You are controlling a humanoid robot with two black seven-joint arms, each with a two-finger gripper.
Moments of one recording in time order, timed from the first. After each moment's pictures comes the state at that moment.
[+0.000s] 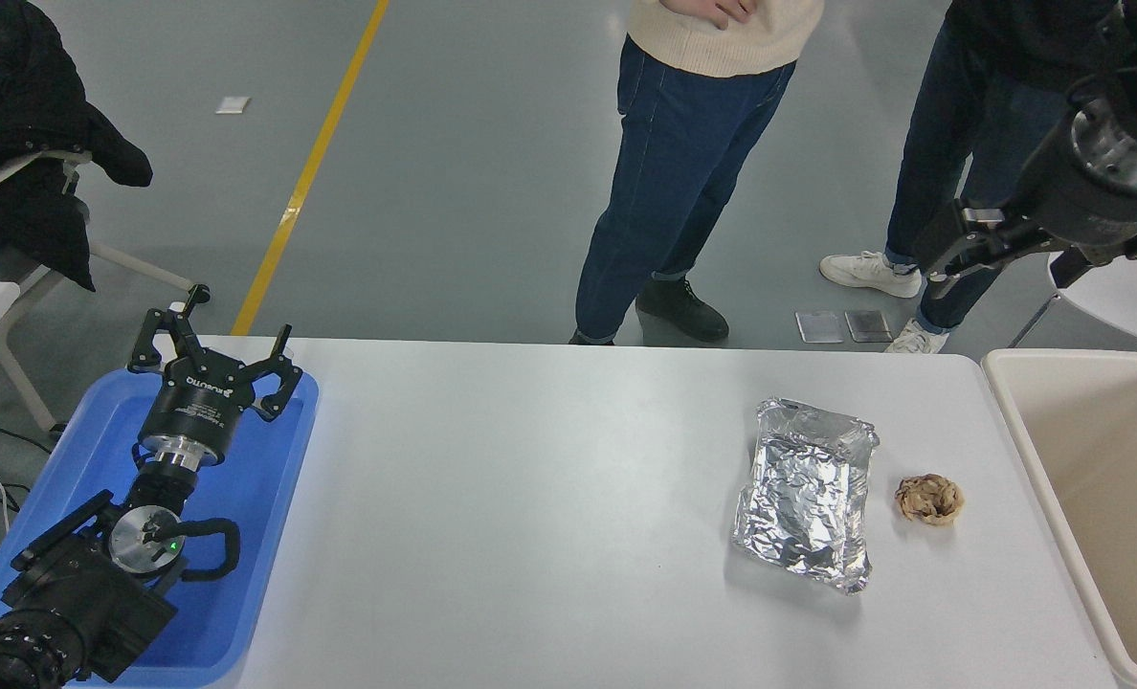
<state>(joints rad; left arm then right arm) -0.60 0.23 -0.89 -0.31 -0.14 -0.79 -0.37 2.30 -0.42 -1.28 1.30 -0.27 0.79 -0.17</state>
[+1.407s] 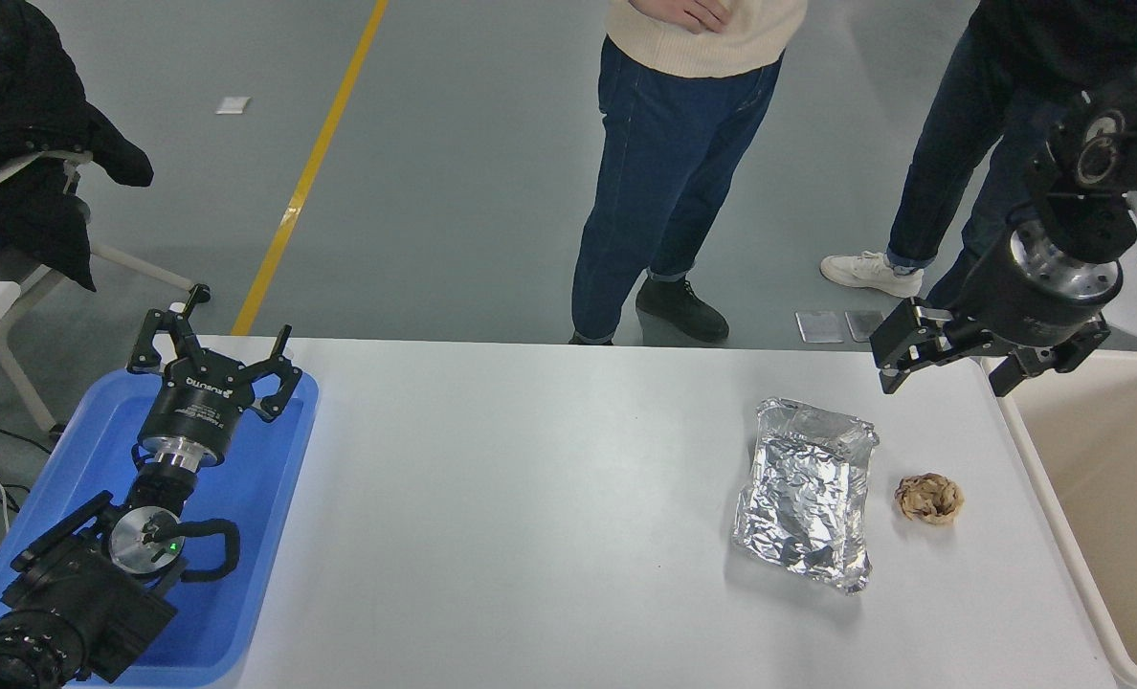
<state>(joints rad) -0.60 0.23 -0.89 -0.31 -0.14 -0.79 -0.37 2.01 -0.46 -1.17 1.28 -0.21 0.79 -0.17</state>
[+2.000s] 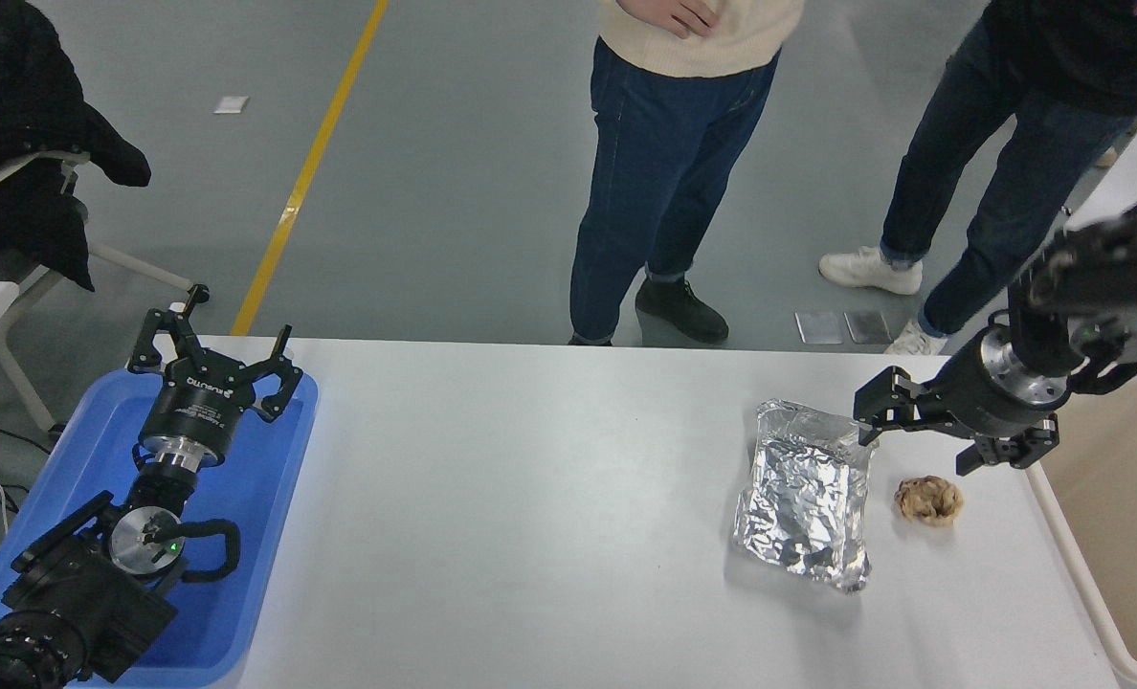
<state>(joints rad) -0.60 0.23 -0.89 -0.31 -0.14 -0.79 -0.37 1.68 -0.45 -1.14 1.19 -0.04 0.36 -0.17</state>
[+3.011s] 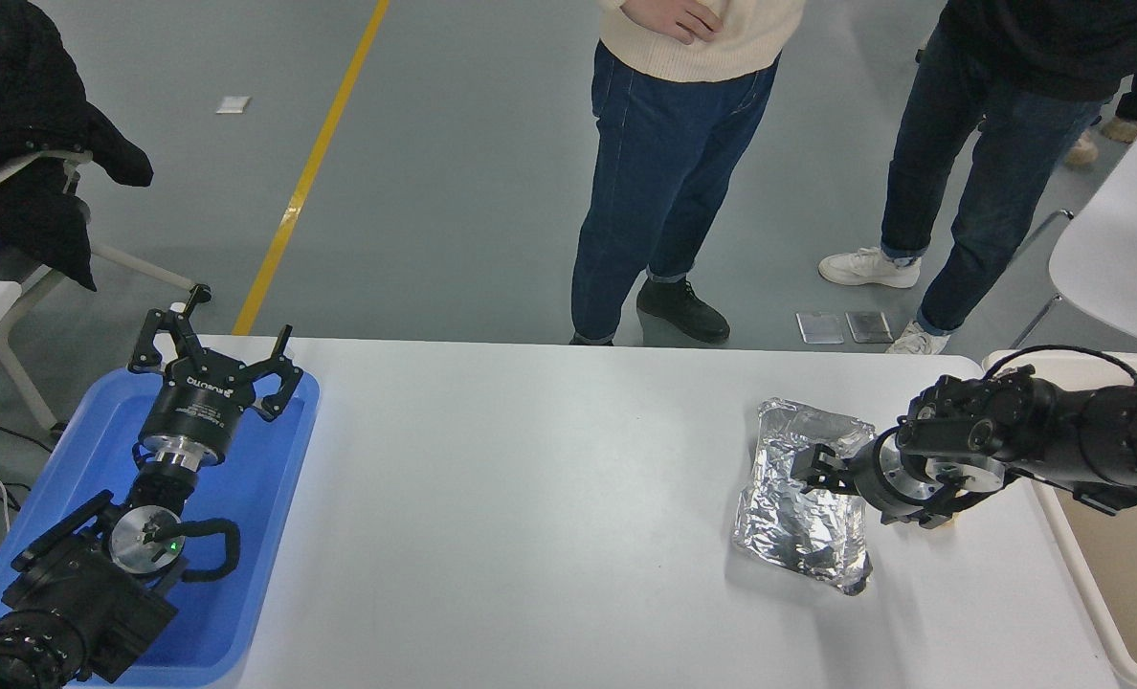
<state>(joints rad) -0.60 0.23 -0.89 -0.31 -0.14 -0.79 -0.37 1.23 -0.24 -0.99 0.84 -0.07 0.21 -0.17</state>
